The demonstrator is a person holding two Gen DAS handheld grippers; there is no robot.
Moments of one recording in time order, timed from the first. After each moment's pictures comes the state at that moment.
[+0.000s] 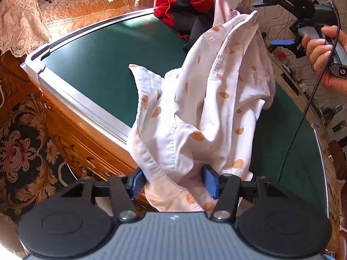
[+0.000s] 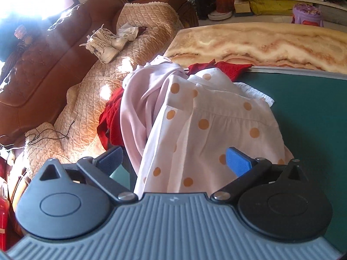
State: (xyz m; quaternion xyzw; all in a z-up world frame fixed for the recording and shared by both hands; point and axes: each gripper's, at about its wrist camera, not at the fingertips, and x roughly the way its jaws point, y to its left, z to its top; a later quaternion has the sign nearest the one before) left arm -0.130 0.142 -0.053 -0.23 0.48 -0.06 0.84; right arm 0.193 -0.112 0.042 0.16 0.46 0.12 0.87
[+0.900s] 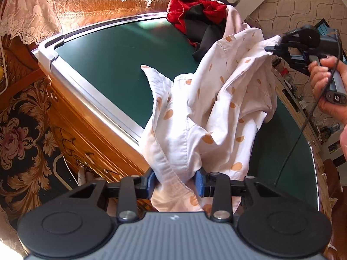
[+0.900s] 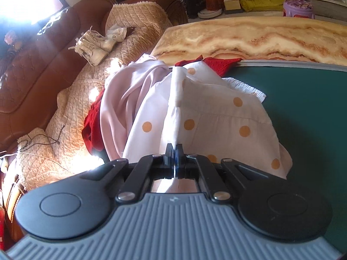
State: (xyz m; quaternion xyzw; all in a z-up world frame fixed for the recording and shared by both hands) left arm -0.138 0.155 -0.057 -0.28 0.47 -0.04 0.84; right arm 0.187 -0.141 0.031 0.21 0.45 0.09 0.87
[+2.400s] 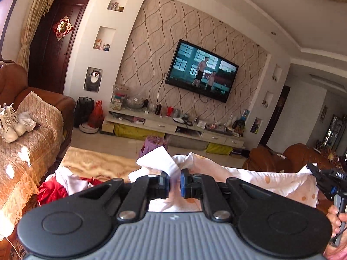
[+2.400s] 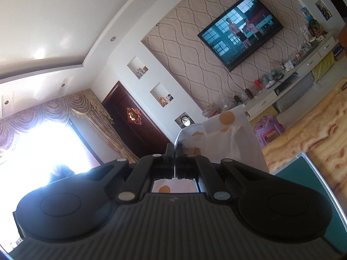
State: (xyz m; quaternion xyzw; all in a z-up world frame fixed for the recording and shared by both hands) left arm -0.081 0.018 0.418 -0.10 0.23 -0.30 0.92; right arm -0.211 -0.485 0.320 0.36 0.04 0.04 0.93
